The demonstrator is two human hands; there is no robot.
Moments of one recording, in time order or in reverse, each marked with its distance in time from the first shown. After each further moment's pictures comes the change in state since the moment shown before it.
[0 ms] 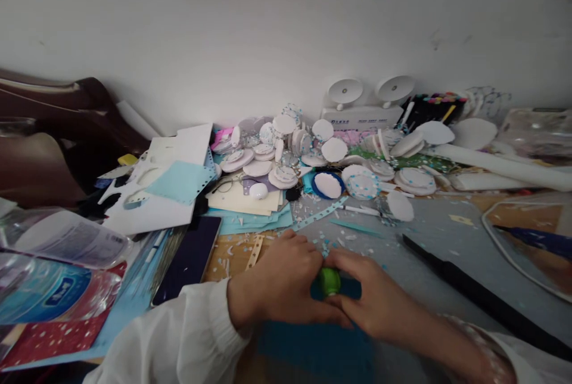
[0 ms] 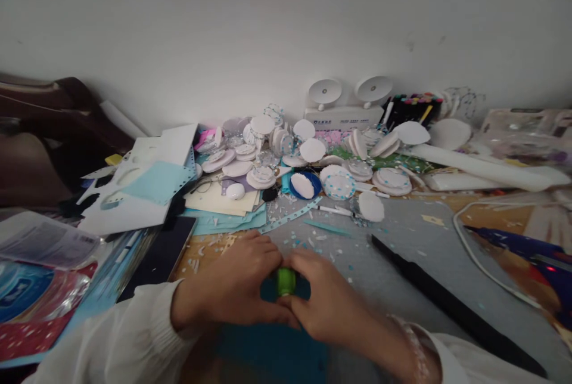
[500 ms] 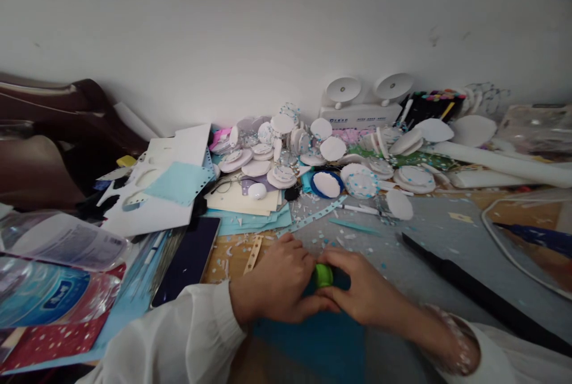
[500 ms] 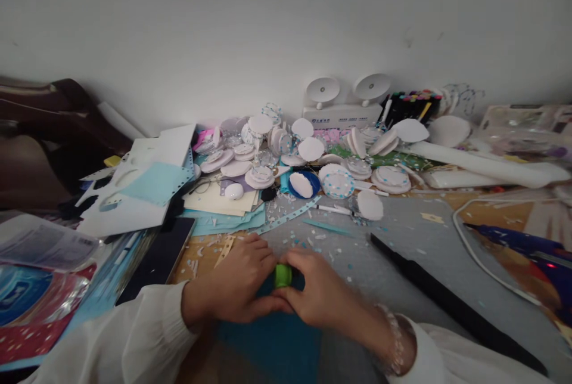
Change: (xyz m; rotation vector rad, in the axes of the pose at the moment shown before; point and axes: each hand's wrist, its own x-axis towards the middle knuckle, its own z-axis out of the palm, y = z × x) left_hand -0.006 -0.016 0.026 0.047 0.112 0.097; right_hand 0.011 0.010 0.009 -0.021 0.007 -0.010
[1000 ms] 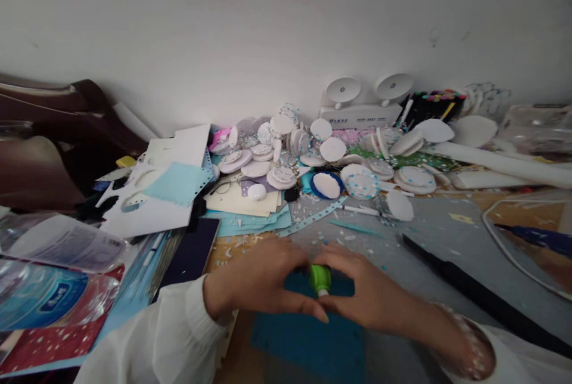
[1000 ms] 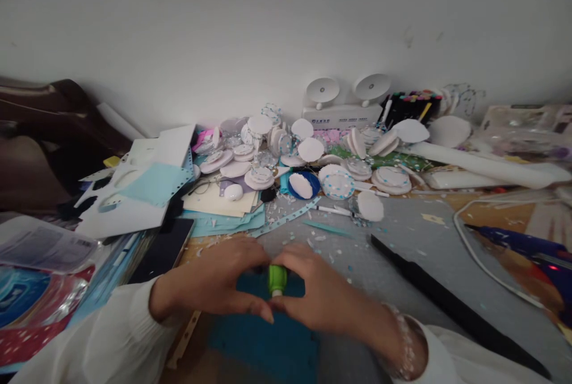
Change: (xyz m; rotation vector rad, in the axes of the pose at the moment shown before) left_hand -0.007 -0.012 -0.036 -0.230 -0.079 -0.030; right_hand 0.000 -0.006 -0.012 0.033 -0.048 -0.067
